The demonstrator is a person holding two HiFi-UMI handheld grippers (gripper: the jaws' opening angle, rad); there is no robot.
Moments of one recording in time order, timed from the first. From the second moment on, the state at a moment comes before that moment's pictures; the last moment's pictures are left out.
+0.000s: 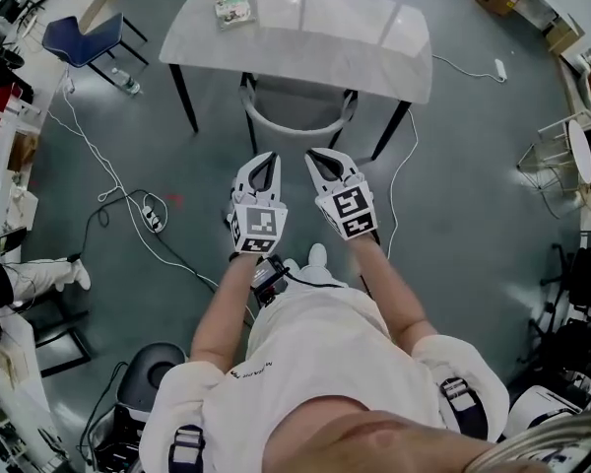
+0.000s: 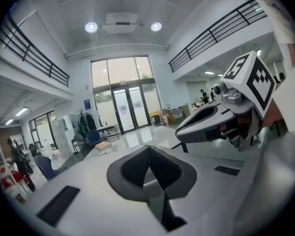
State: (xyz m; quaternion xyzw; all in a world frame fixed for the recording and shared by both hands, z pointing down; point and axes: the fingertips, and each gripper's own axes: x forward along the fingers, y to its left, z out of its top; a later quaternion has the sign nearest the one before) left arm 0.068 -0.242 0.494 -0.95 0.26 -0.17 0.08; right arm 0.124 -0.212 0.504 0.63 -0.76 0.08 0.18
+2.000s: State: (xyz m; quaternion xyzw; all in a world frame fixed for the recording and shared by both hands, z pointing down) left arm 0.182 -0.361 0.821 -0.76 -0.06 -0.50 0.42; right arm 0.204 -0.333 0.831 0.34 -0.71 -0.01 0.62
